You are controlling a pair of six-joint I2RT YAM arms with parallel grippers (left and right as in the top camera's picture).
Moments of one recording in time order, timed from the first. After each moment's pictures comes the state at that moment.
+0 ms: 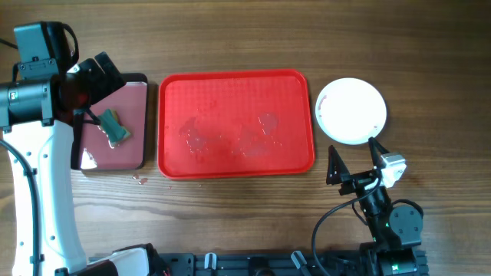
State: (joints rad) left arm 0.16 1.44 1.58 -1.14 -0.08 -0.40; right arm 0.12 0.02 0.01 0.01 -0.14 0.20
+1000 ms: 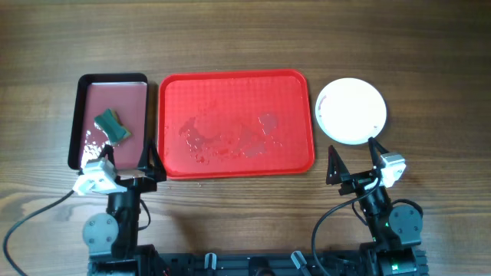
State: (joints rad) left arm 0.08 0.04 0.15 -0.11 0.05 -0.40; right arm 0.12 0.02 0.01 0.01 -0.14 0.20
